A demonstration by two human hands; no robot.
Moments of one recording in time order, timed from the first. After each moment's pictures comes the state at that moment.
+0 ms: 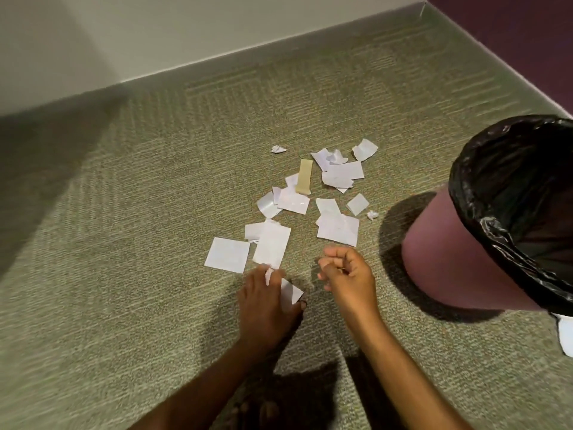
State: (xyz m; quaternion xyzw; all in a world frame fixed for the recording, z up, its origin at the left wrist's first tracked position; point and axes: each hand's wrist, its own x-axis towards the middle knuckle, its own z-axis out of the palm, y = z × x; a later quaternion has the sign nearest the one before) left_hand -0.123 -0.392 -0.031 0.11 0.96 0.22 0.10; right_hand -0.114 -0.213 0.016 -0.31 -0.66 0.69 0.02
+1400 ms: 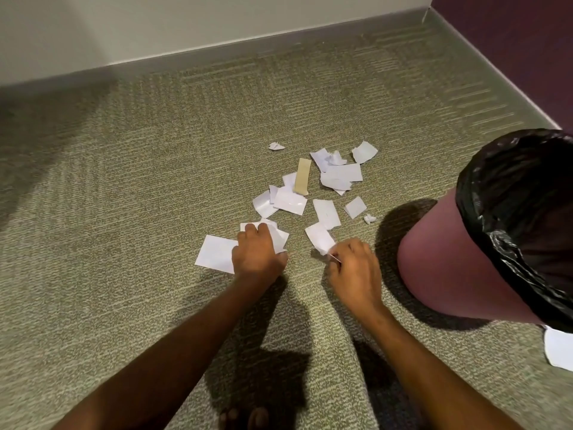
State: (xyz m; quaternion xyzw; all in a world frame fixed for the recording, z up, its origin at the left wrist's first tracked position) left_hand -0.229 -0.363 -0.015 0.03 0.98 0.14 0.15; right_hand -0.146 -0.168 -0.031 -0.13 -0.98 0.17 0.01
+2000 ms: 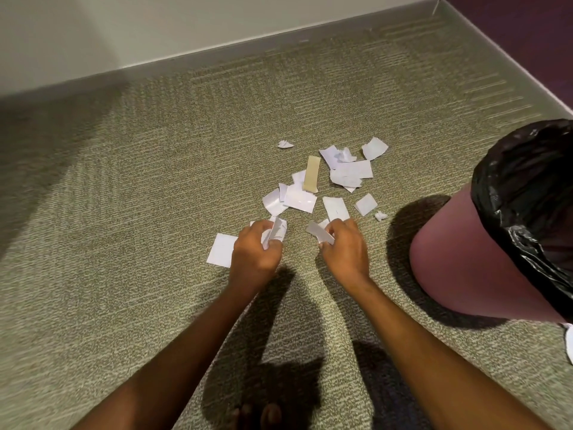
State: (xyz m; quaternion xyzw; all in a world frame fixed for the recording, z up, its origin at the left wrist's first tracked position) left_hand -0.210 -0.397 0.003 -0.02 0.88 0.46 0.09; right_hand -0.193 -0.201 -0.022 -0.20 -0.94 0.28 -0.02
